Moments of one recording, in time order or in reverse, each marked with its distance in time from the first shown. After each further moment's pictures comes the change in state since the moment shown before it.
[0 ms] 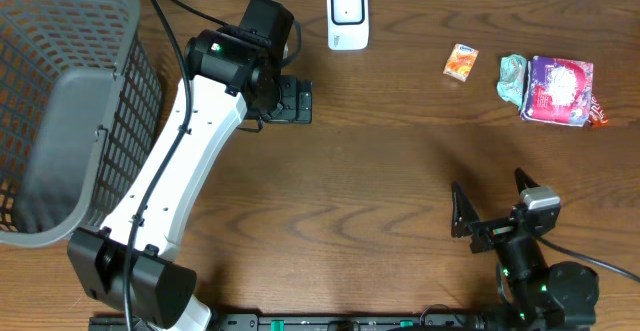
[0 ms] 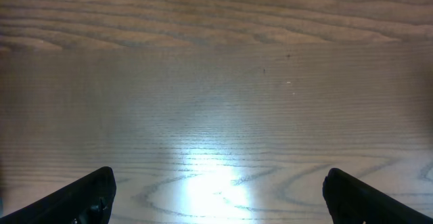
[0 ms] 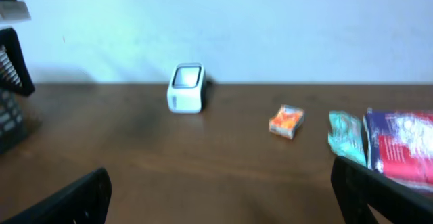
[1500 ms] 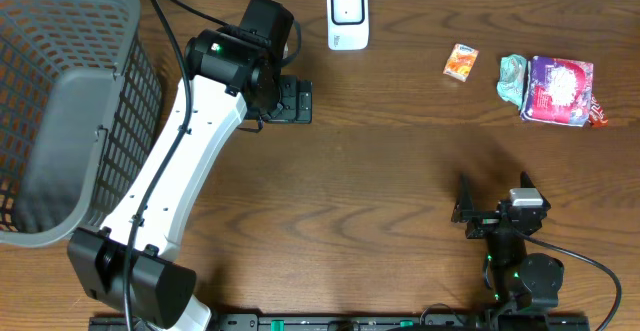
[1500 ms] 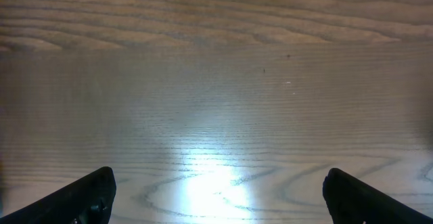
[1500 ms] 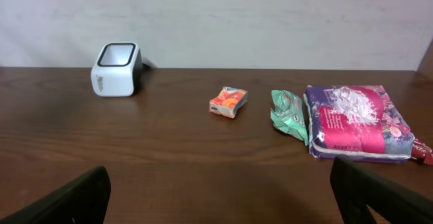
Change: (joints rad) left arm 0.000 0.000 0.000 0.000 0.000 0.000; right arm -0.051 -0.072 -0.331 0.263 0.155 -0.087
